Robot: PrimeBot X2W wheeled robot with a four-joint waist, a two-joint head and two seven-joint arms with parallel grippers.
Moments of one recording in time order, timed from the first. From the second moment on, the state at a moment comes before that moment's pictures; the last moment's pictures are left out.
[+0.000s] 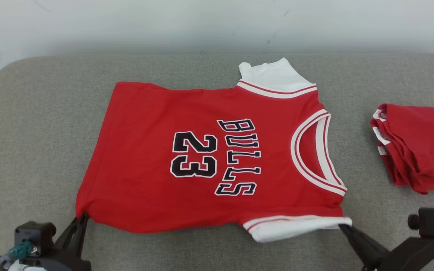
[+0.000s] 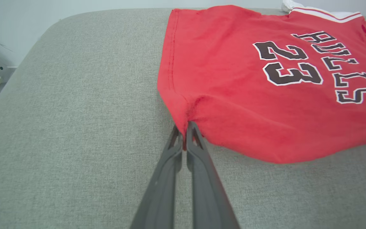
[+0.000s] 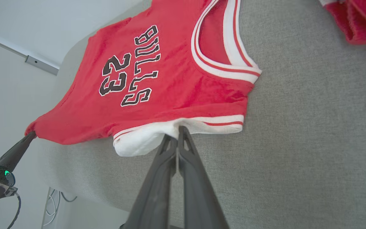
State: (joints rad) left arm -0.02 0.36 -0.24 0.04 -0.32 0.03 0.16; right arm 0.27 -0.07 -0.06 -0.52 0.62 -0.09 0.75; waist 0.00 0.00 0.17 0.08
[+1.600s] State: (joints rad) left arm -0.56 0.29 -0.28 0.45 -0.31 0.02 0.31; right arm -0.55 -0.13 0.01 0.13 0.62 -0.07 0.78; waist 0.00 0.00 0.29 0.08
